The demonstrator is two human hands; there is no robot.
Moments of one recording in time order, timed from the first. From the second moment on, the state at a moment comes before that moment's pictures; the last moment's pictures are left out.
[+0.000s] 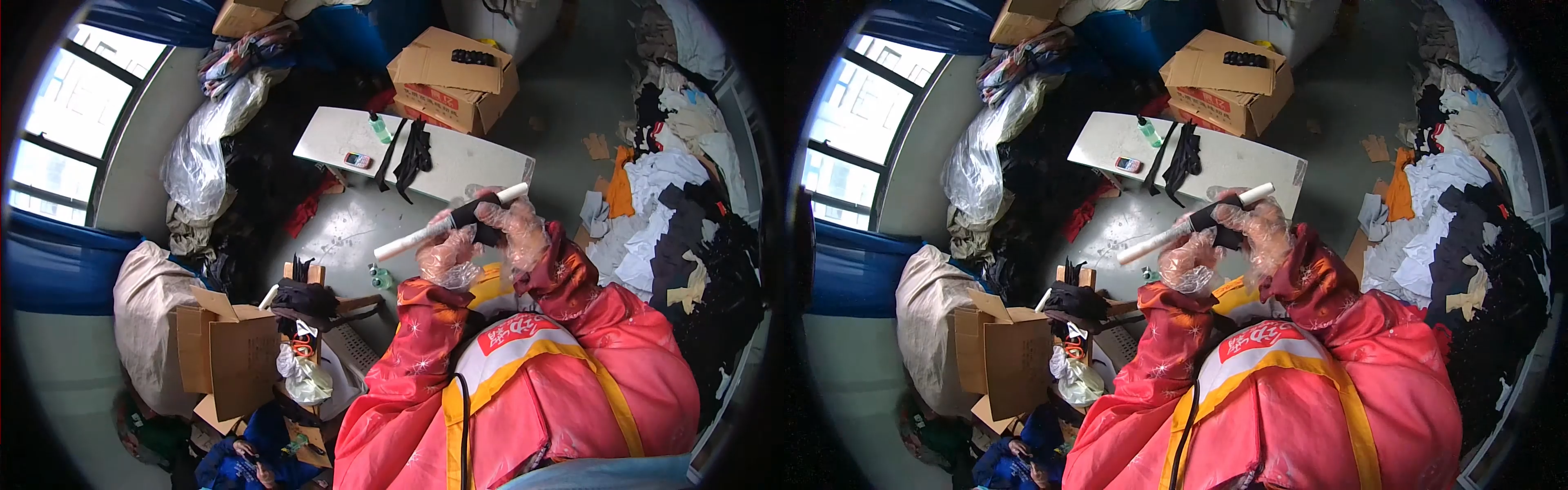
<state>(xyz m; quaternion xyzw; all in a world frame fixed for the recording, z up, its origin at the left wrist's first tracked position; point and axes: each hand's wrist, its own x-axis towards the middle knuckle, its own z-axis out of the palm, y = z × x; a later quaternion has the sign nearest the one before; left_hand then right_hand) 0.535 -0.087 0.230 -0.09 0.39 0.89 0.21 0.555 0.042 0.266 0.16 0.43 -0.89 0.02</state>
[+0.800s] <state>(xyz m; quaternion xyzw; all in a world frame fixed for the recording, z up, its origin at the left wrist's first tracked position) 0.532 -0.088 0.221 -0.14 0.38 0.88 0.23 0.549 0.043 0.240 0.18 0.42 -0.89 0.05</state>
